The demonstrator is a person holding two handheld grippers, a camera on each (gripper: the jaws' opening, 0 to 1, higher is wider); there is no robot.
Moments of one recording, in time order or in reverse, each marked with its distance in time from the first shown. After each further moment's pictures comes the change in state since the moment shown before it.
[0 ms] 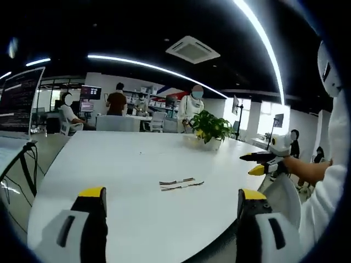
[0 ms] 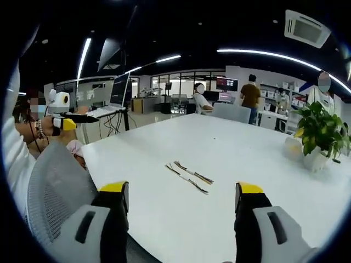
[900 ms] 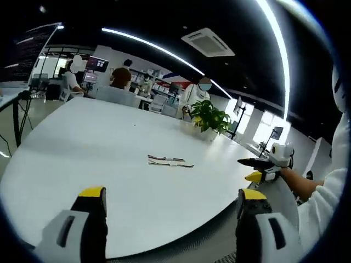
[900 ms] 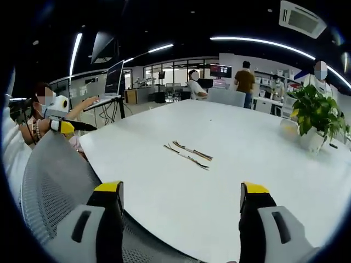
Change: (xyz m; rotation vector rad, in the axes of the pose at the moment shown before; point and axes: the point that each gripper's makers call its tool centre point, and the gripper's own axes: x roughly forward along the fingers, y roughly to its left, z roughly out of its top) left arm 0.014 -0.016 -0.059 -0.230 0.099 -0.055; right arm -0.010 0.002 -0.044 0.069 0.067 -0.028
